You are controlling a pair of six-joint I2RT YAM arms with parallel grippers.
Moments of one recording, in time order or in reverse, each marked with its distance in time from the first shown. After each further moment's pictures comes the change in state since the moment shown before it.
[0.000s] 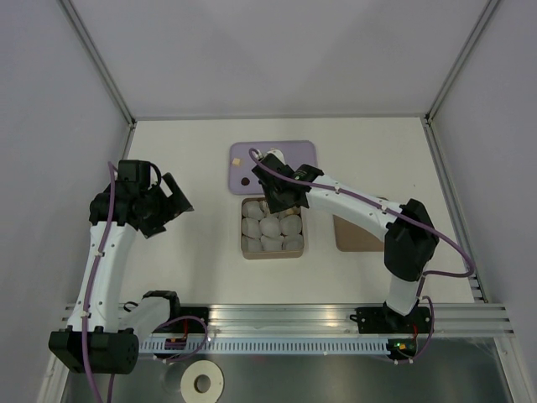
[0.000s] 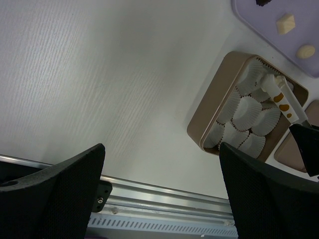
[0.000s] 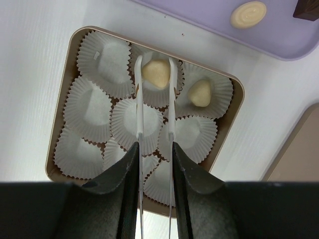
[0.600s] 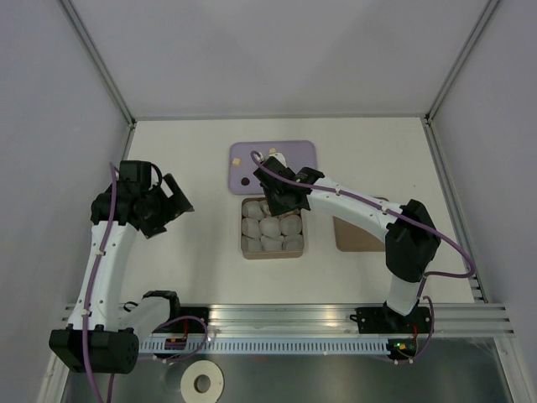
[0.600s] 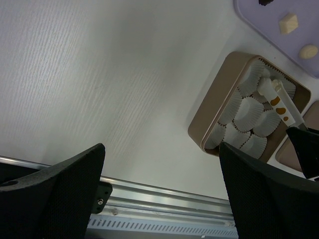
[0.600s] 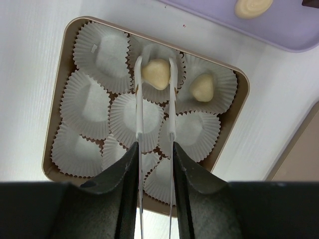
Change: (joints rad) left arm 0.000 0.004 -0.015 0.015 0.000 0.000; right arm 0.000 -0.015 -0.043 0.022 -0.015 0.021
